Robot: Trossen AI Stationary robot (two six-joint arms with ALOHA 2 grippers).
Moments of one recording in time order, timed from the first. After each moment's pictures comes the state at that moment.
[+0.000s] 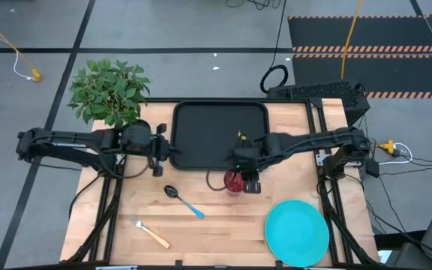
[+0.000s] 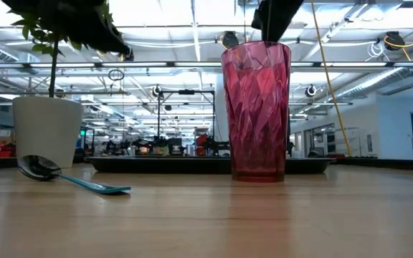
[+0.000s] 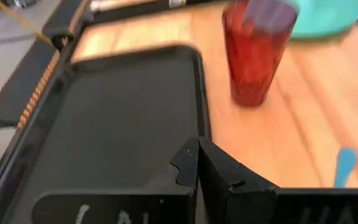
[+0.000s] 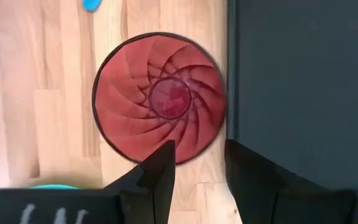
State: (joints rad) left arm 0.04 0.90 0.69 -0.34 -0.02 0.20; right arm 0.12 1.73 1.67 -1.25 0.00 0.14
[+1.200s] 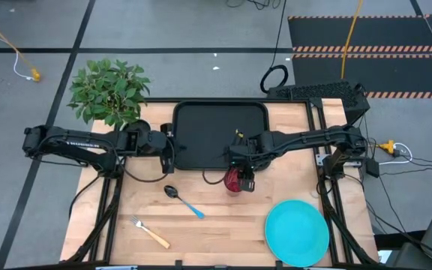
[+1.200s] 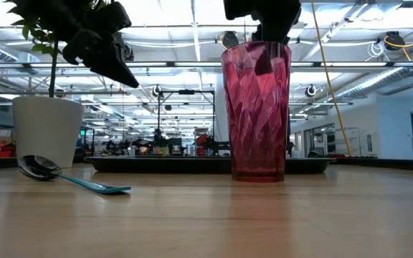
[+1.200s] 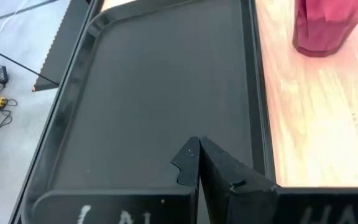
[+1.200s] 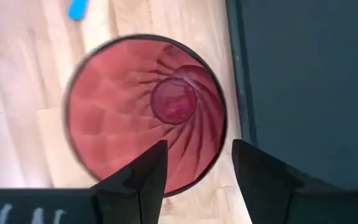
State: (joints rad) left arm 0.05 1.06 0.69 -0.32 -0.22 0.23; right arm 0.08 1.75 1.60 -1.17 -0.05 0.27
